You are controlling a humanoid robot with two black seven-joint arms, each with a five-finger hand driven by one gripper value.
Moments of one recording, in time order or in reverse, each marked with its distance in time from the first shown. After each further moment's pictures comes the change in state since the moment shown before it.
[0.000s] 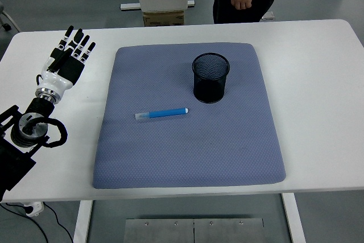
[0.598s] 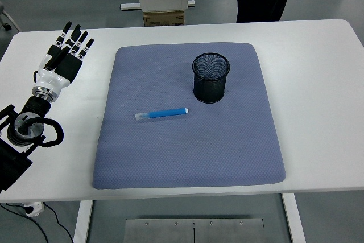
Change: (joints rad) left arm -0.002 0.017 -0.012 -0.002 0.010 -0.067 -0.007; right arm 0.000 0.000 0.000 0.000 0.000 0.000 0.000
